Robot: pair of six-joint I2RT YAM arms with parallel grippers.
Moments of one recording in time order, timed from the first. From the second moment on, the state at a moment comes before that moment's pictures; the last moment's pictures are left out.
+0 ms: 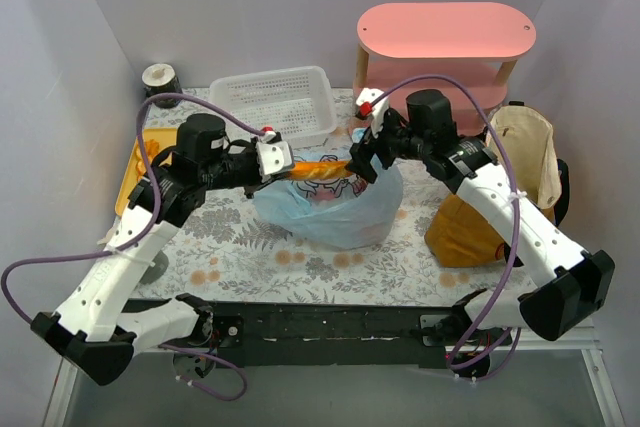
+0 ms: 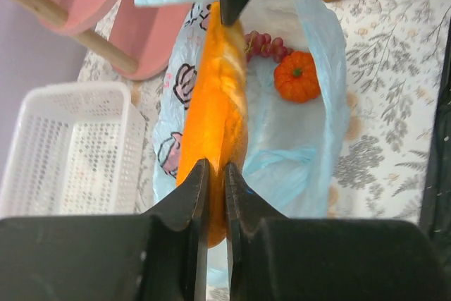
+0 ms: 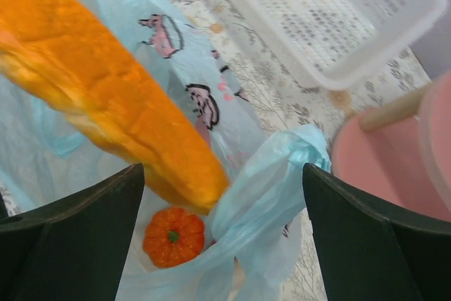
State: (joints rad) left arm -0.53 1.09 1.32 -0.72 0.59 0.71; right arm 0.58 1.33 1.34 -0.51 -0.45 -0.36
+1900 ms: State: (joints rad) left arm -0.19 1.96 2.23 -0.25 -0.62 0.04; right arm 0.45 1.29 1.26 -0.42 -0.46 -0.26
